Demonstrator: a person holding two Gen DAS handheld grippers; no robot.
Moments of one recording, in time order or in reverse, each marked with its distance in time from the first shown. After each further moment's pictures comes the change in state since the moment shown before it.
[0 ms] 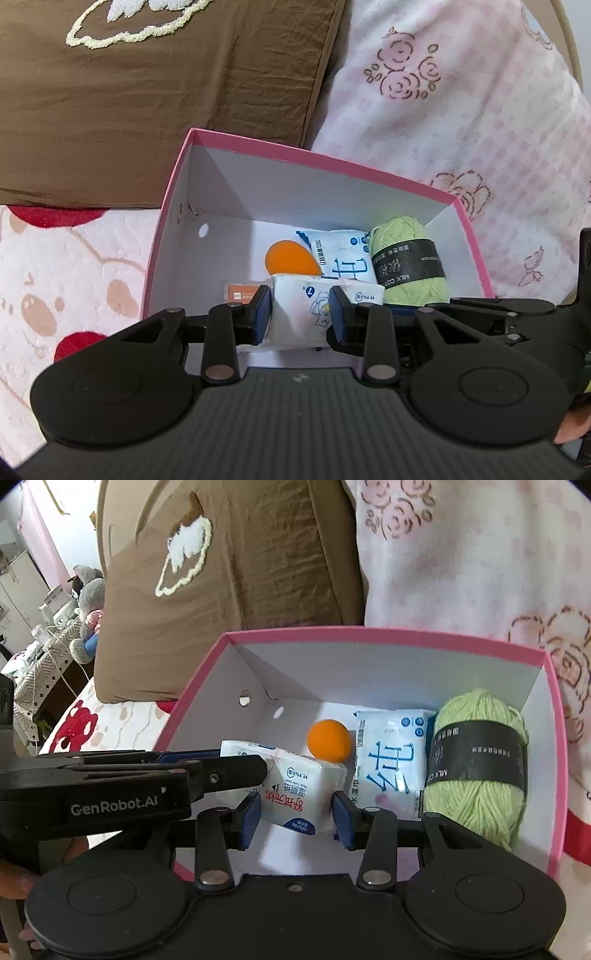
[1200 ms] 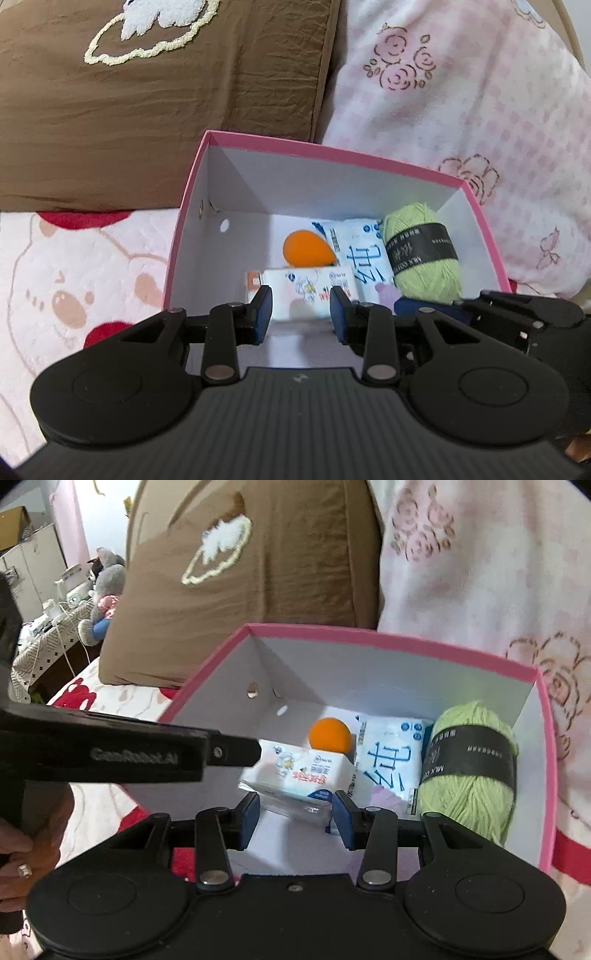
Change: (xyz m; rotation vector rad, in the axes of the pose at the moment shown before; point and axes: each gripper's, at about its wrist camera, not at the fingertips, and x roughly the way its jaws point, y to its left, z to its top) left arm -0.024 -0.015 -0.010 0.040 0.009 0.100; right arm -0.013 0.017 -0.030 -0.147 -0.099 -0.053
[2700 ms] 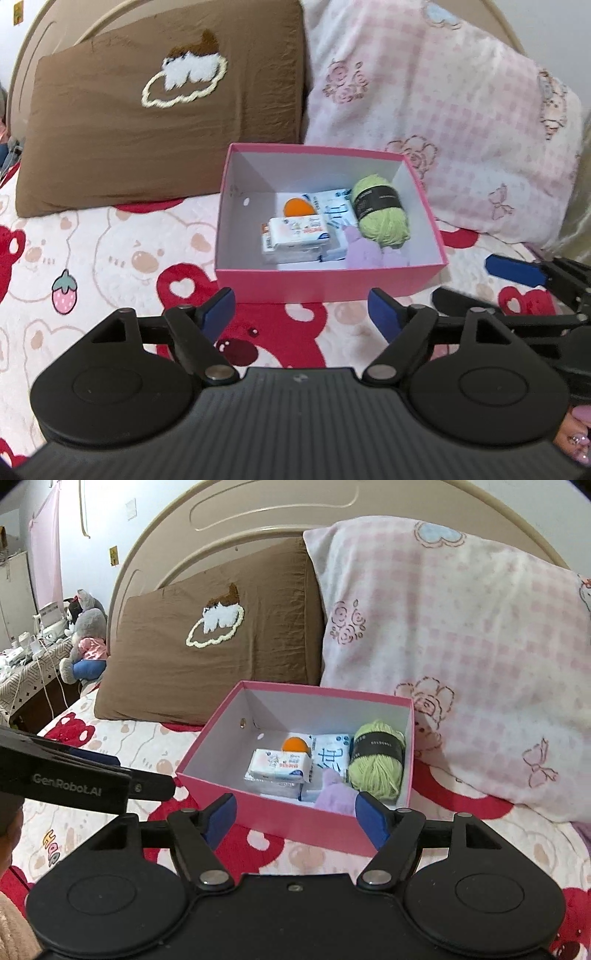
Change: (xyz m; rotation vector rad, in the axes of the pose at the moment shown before) left arm -0.163 -0.053 -0.052 0.103 -0.012 0.085; right arm -0.170 0.061 -0.048 0.045 -0.145 -0.214
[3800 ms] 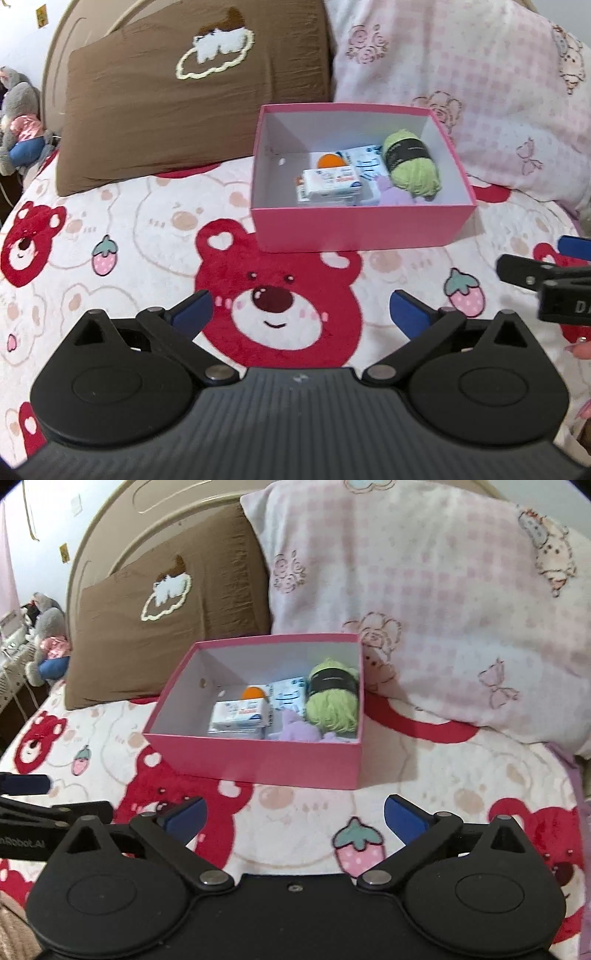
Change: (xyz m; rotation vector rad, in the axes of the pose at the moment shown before) left arm -0.012 -0.010 -0.052 0.023 0.059 0.160; right arm -0.018 -0.022 -0.036 0.135 0.113 -0.098
